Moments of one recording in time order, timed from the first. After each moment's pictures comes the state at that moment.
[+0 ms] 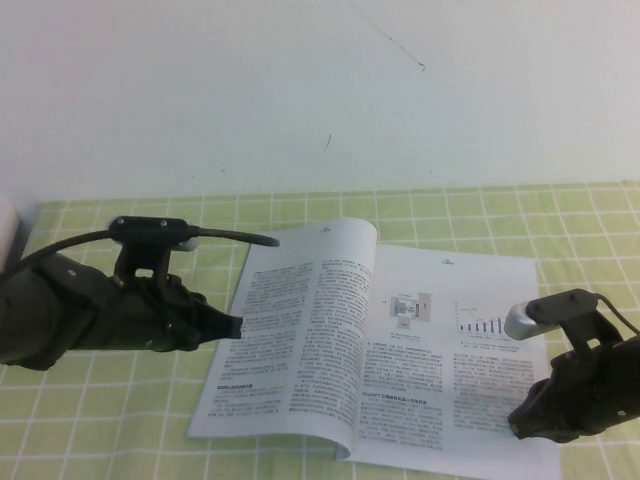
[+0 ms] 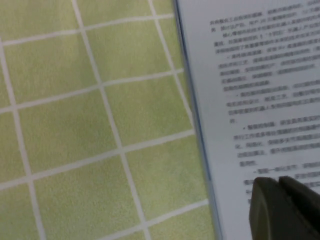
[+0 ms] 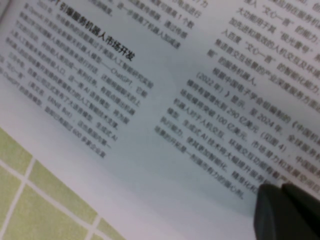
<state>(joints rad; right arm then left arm) 0.27 1.76 -0.71 0.91 0.46 -0.98 -0.24 1.68 -0.86 -1.03 0.22 0.89</state>
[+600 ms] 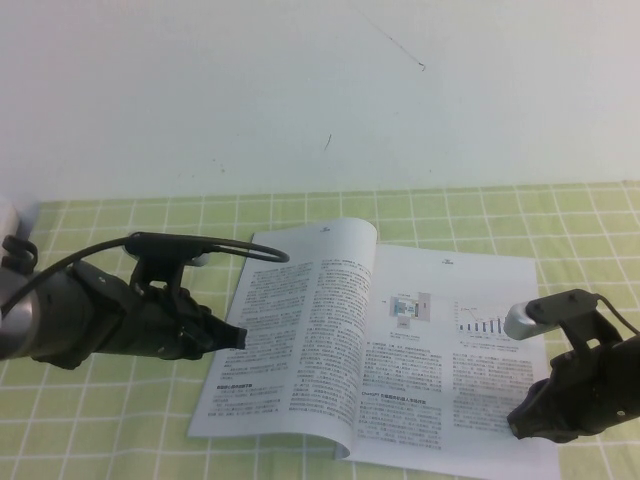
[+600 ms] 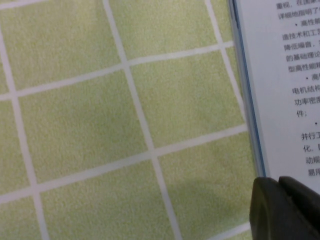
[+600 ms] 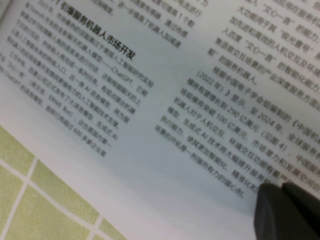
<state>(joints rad) 0.27 1.77 -0.71 0.91 0.47 -0.99 -0.25 1.83 -0.91 -1.03 0.16 0.91</state>
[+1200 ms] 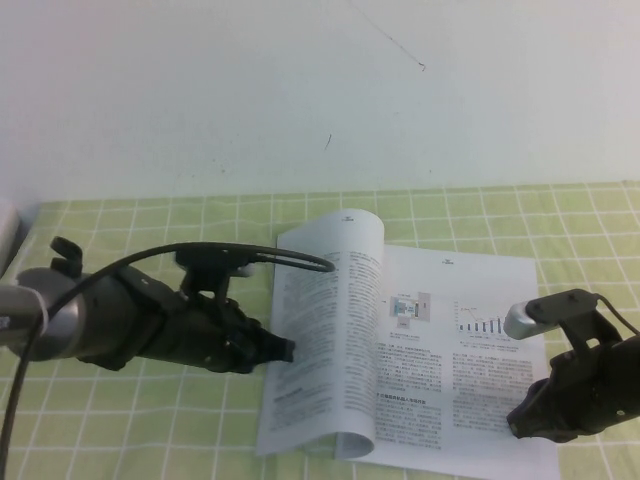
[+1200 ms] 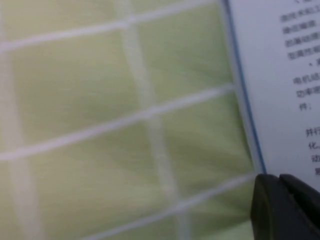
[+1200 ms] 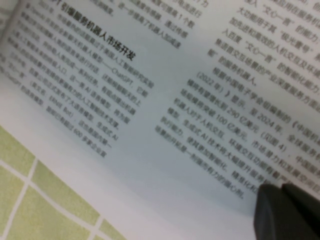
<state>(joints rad) 0.27 1.77 -0.71 0.91 0.47 -0.99 -0.34 1.87 -0.94 -1.11 0.24 0.91</state>
